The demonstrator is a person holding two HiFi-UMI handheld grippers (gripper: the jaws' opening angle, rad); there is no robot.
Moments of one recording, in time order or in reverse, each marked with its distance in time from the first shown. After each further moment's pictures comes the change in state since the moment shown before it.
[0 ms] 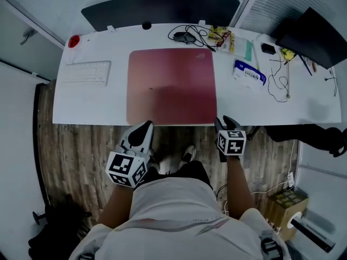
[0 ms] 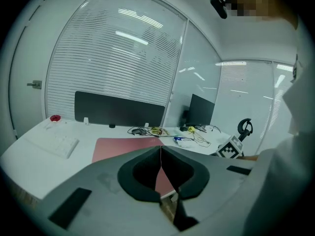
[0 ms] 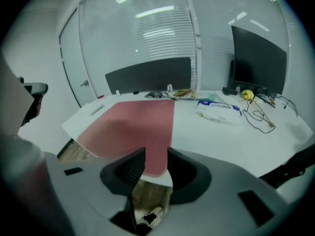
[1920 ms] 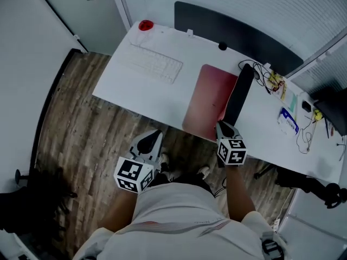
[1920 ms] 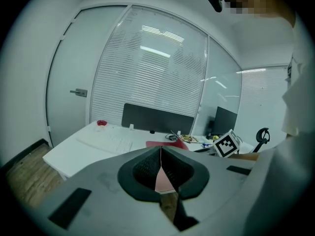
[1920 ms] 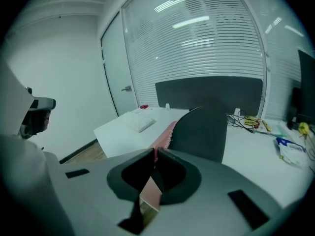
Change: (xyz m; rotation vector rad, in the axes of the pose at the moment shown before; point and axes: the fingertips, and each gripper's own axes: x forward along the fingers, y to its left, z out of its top) left arm -0.166 0.148 -0.017 -0.092 -0.115 0.250; right arm 0.048 0.273 0.093 -0.260 -0.152 0.312
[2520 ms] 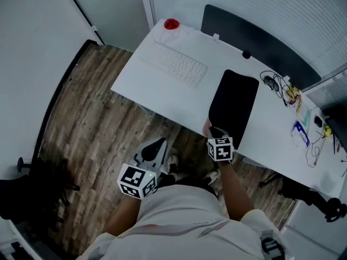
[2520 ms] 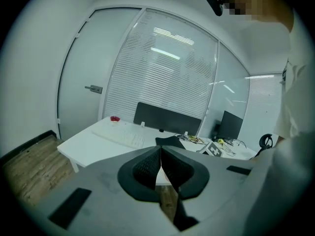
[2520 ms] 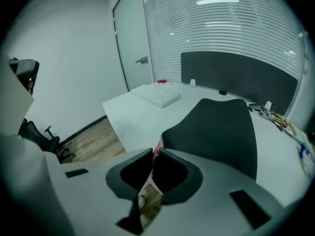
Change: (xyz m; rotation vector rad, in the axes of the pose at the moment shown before) left arm -0.053 0.057 -0.022 -0.081 -0.015 0.056; right arm 0.093 0.100 -0.058 -0.137 0.246 0.078
